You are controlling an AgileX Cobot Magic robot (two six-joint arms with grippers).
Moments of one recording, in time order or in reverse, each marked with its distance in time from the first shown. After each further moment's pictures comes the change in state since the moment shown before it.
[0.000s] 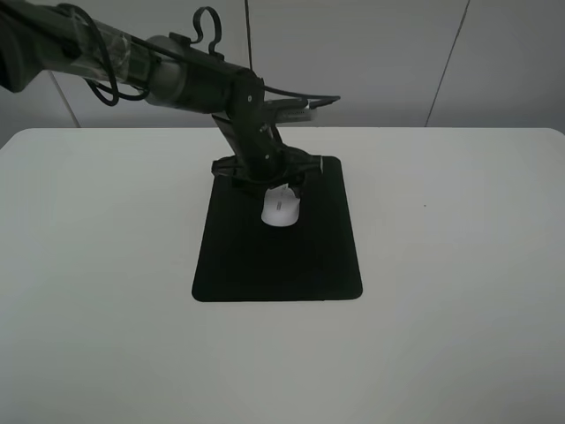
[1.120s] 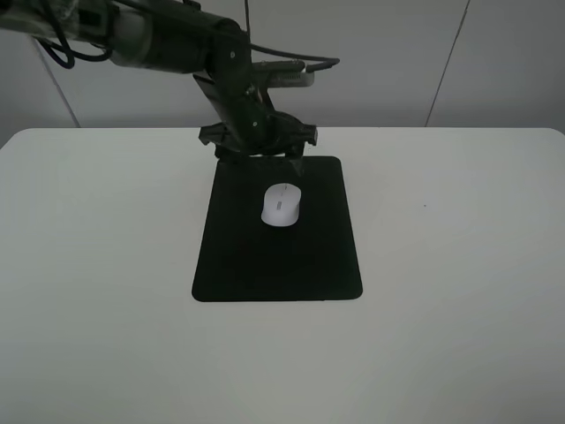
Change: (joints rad) left arm 0.017 -0.145 0.000 0.075 0.074 0.061; right arm 0.000 0.000 0.000 0.000 0.000 0.000
